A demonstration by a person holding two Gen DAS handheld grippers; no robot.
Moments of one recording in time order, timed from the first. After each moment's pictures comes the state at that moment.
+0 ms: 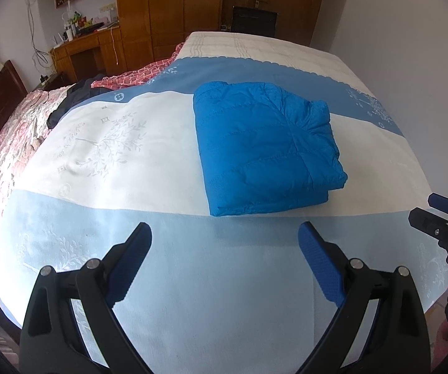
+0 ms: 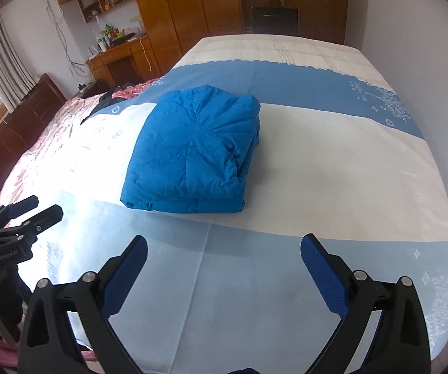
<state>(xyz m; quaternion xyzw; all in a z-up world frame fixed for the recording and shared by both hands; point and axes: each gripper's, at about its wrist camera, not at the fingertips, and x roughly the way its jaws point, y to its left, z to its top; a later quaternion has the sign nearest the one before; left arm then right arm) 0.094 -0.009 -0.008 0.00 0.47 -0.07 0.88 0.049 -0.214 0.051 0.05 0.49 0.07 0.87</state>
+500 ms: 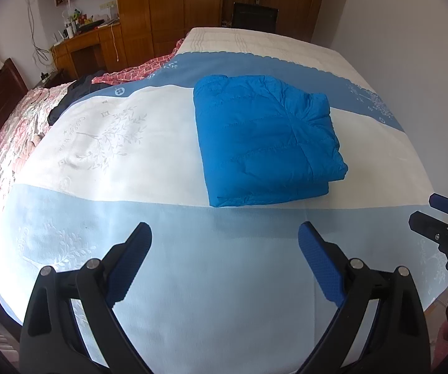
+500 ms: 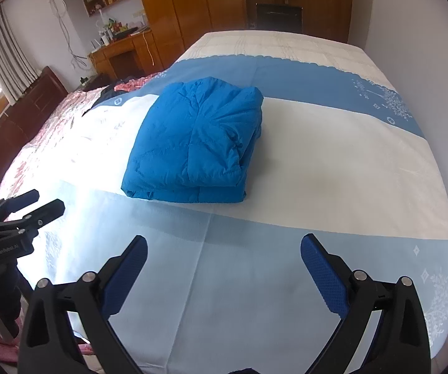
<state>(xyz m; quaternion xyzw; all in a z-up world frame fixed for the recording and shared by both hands) 0.086 -0.007 -0.013 0.00 0.48 -0.07 0.87 0.044 -0.210 0.045 0.04 0.50 0.07 0.86</state>
